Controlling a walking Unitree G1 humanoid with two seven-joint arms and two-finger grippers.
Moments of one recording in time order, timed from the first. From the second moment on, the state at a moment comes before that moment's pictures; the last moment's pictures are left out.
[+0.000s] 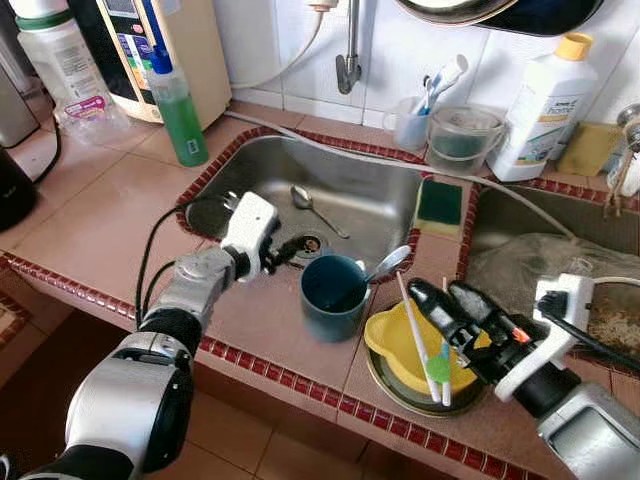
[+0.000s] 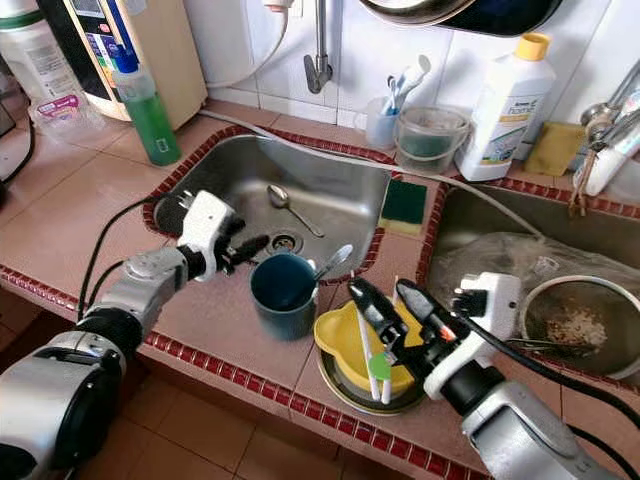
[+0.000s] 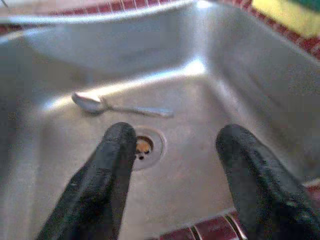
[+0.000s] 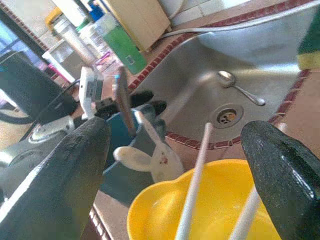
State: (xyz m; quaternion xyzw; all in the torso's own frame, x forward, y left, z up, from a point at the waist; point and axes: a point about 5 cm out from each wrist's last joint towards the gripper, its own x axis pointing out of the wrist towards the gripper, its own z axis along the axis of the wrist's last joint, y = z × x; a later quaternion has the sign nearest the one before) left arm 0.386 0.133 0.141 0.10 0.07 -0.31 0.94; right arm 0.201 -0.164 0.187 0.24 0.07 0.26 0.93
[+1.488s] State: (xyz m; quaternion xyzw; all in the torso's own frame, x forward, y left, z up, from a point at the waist) left arm 0.284 0.146 0.186 0.03 -0.11 -0.42 0.90; right arm 0.238 -0.132 0.183 0.22 -0.01 0.29 0.93
